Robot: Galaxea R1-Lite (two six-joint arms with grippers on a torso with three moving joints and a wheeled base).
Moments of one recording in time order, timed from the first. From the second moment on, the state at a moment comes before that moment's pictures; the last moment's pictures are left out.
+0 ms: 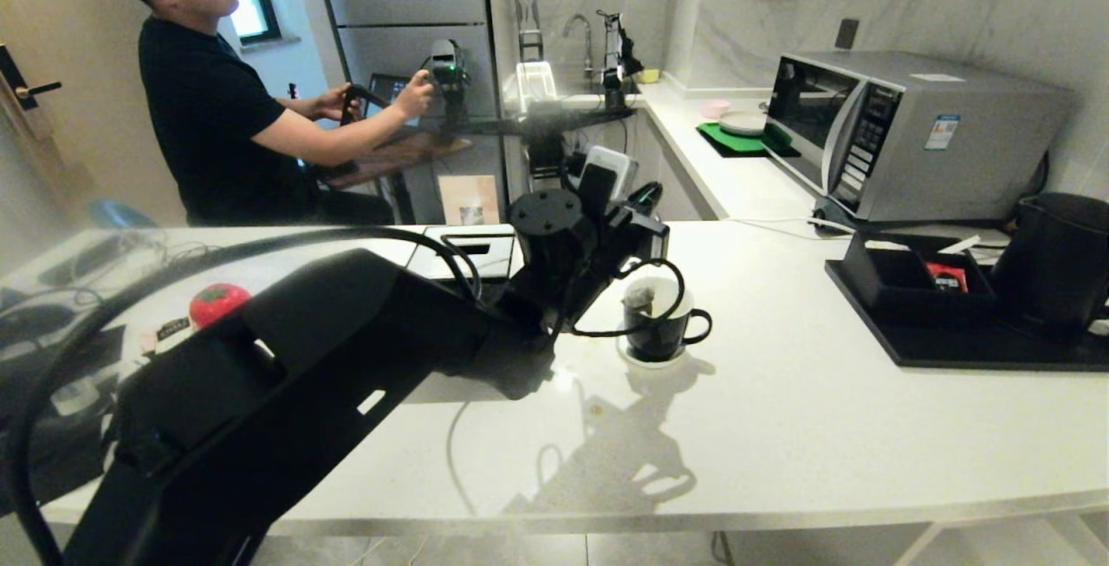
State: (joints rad) left arm -0.69 2.40 -1.53 -1.16 0.02 0.06; right arm 0.00 0.00 0.00 0.00 -0.03 0.03
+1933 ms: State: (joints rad) left arm -0.47 2.14 -1.55 -1.02 -0.06 0.07; right arm 0.00 0.00 0.00 0.00 -0.03 0.03
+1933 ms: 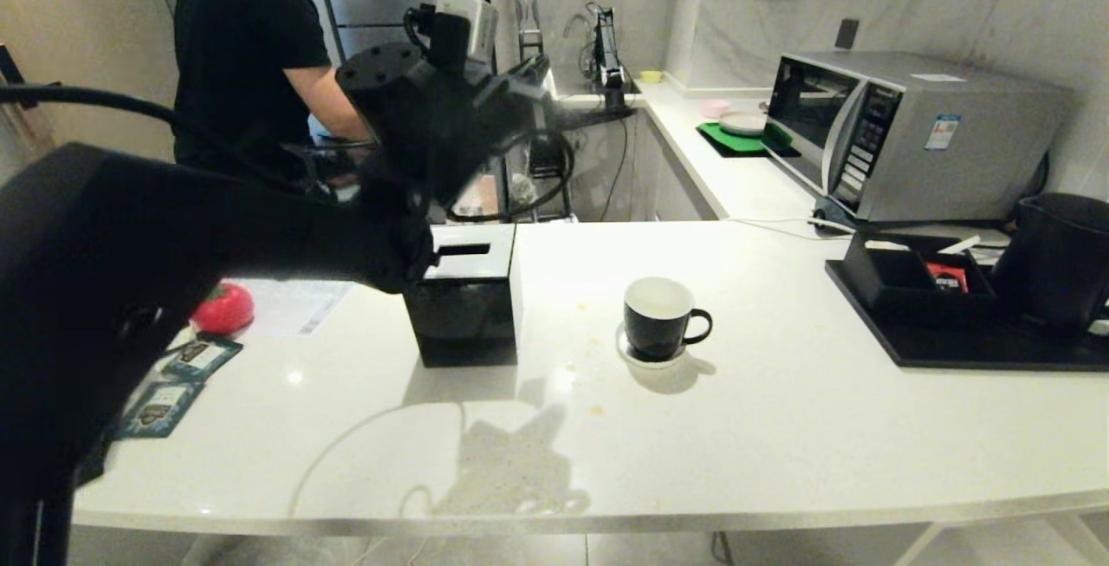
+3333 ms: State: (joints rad) left arm -0.20 2.10 -1.45 -0.96 -0.65 -0.04; right arm 0.00 0.00 0.00 0.00 -0.03 0.03
